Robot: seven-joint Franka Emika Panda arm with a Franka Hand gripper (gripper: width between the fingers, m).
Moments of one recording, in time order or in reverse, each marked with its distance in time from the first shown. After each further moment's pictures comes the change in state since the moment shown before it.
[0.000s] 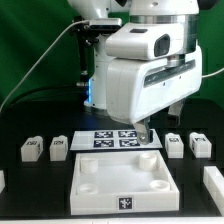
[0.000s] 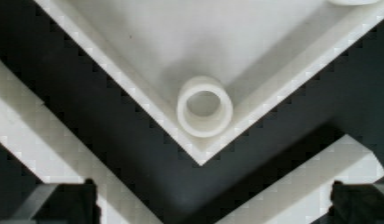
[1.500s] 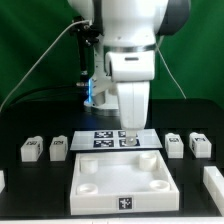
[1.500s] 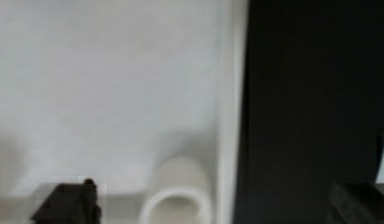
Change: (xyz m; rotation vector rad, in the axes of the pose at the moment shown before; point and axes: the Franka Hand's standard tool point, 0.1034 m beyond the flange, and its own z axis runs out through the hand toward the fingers) arm -0.116 -0.075 0.060 0.011 0.007 -0.716
